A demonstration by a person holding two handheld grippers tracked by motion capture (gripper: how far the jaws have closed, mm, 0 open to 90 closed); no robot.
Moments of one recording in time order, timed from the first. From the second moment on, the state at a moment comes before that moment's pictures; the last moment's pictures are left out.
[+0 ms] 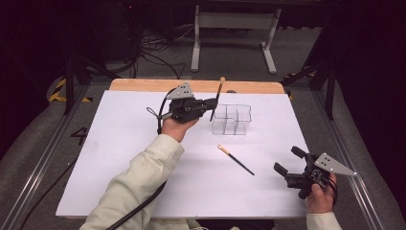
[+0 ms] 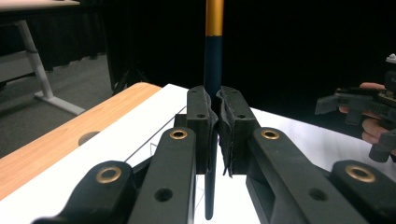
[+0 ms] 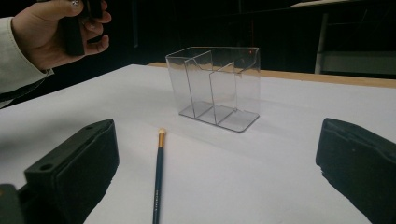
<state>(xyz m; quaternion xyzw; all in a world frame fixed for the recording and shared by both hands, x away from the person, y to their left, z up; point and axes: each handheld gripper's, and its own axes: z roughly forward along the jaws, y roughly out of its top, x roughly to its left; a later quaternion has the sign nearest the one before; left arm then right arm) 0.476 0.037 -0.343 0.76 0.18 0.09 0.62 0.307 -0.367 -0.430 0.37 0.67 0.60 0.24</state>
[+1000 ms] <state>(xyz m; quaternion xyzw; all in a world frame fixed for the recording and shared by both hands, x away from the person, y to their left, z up) 0.493 -0.002 -0.342 0.74 0.16 0.10 0.65 0.297 -0.374 -0.429 0.38 0.66 0.60 0.24</state>
